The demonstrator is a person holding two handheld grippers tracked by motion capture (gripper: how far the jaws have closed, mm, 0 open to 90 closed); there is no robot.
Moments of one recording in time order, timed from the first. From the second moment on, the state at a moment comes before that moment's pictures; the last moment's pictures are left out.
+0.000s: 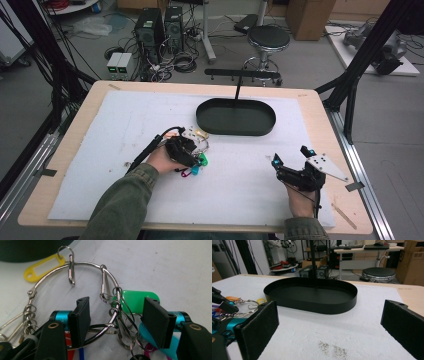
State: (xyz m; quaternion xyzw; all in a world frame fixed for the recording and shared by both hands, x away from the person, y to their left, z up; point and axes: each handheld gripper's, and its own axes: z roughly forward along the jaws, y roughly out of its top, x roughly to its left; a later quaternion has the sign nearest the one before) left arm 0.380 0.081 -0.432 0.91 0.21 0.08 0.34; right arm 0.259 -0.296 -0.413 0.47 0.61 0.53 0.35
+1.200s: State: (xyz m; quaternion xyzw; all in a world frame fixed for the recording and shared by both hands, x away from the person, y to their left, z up) left arm 0.379 0.090 -0.363 0.89 0.20 0.10 0.39; right arm 0.256 -0.297 -0.412 0.47 0.61 0.54 0.34
